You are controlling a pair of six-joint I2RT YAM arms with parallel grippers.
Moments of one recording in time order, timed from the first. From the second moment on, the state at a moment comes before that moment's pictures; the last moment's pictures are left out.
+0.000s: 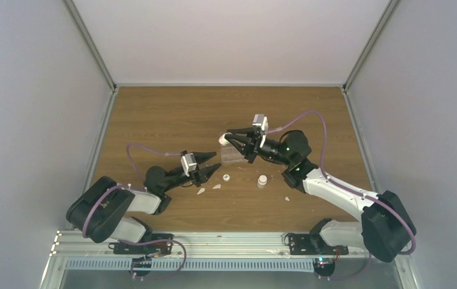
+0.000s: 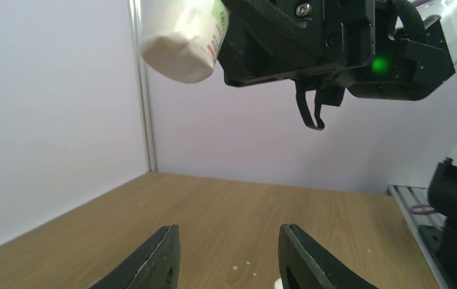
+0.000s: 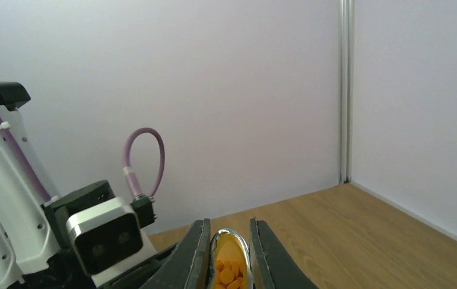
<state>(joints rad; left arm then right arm) -0.52 1.42 0.19 1.51 0.67 -0.14 0.65 1.24 0.68 0.78 -0.60 0.30</state>
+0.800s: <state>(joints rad) -0.72 1.46 0.26 1.52 0.14 0.26 0.65 1.30 0.69 0.82 -0.65 0.40</state>
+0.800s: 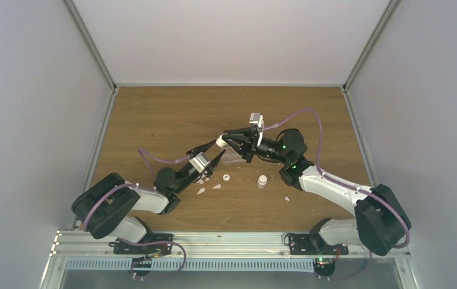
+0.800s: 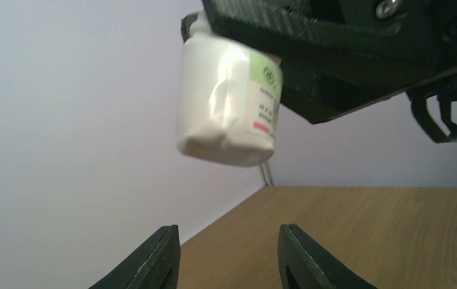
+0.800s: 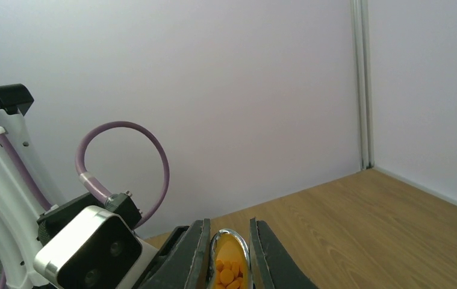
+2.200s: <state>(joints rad) -0.72 1.43 0.31 1.52 0.11 0.33 0.65 1.36 0.73 0.84 -0.69 0.44</state>
